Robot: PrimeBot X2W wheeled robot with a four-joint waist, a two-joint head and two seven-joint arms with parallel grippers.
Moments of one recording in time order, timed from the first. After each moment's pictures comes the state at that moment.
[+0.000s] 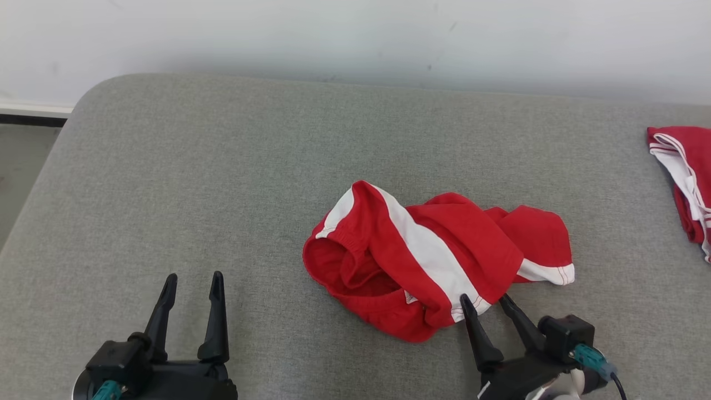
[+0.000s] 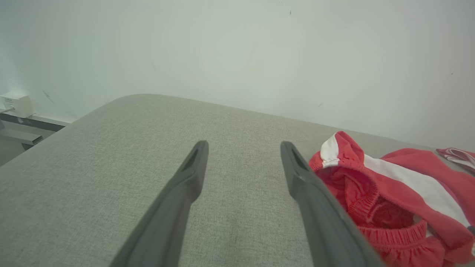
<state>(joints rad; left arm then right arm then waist) -0.08 0.05 -0.04 0.13 -0.24 -0.07 -0.26 -0.20 -0.12 0.30 0.48 0.37 0.13 -0.25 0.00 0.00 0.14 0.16</state>
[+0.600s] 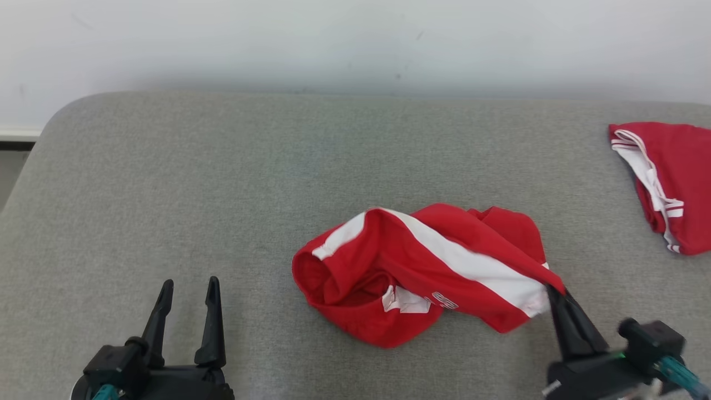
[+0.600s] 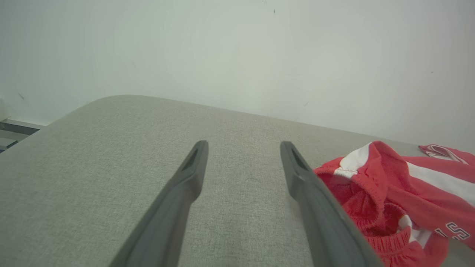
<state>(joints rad) -0.07 0.05 -0.02 0.14 -0.24 -0.07 -0.26 -0.12 -0.24 0.21 0.28 0.42 0.13 -0.26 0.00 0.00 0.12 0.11</state>
